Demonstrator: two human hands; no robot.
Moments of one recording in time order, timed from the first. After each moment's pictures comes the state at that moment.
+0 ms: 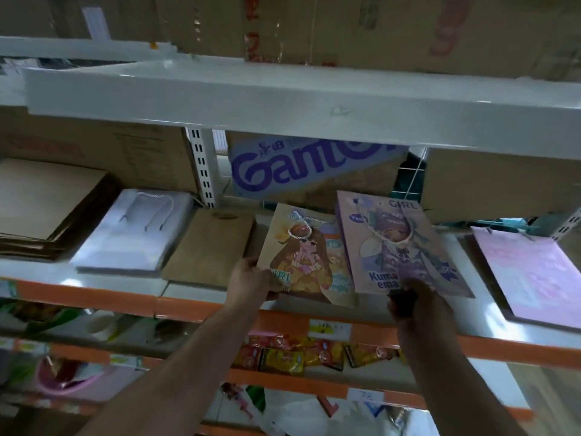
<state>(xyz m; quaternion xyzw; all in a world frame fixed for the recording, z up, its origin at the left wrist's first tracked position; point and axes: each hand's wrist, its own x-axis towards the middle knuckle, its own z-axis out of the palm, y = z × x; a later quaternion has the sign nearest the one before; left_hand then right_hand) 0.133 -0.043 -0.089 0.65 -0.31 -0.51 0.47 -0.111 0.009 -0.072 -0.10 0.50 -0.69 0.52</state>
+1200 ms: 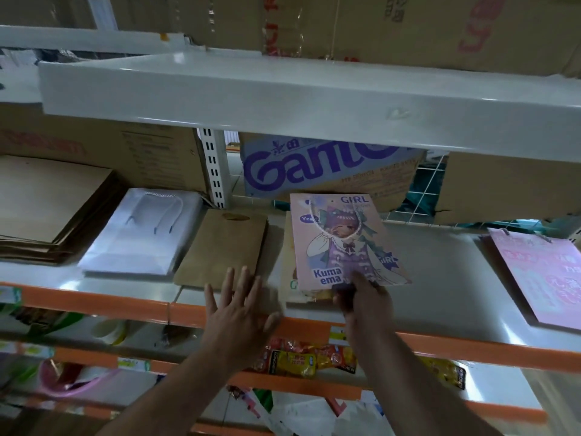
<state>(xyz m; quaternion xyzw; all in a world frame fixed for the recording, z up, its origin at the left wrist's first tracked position) 0.205 -0.008 -0.134 0.66 -0.75 -0.05 0.02 0.000 -0.027 -0.088 -0.10 0.57 -0.62 0.53</state>
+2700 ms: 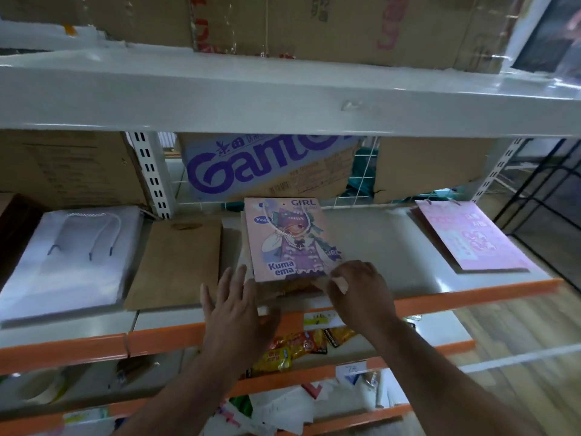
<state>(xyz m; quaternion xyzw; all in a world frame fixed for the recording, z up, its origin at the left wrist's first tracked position) 0.173 -0.012 -0.121 0.59 -0.80 -0.08 0.11 -0.063 0.003 -0.105 -0.64 0.73 -0.24 0.02</state>
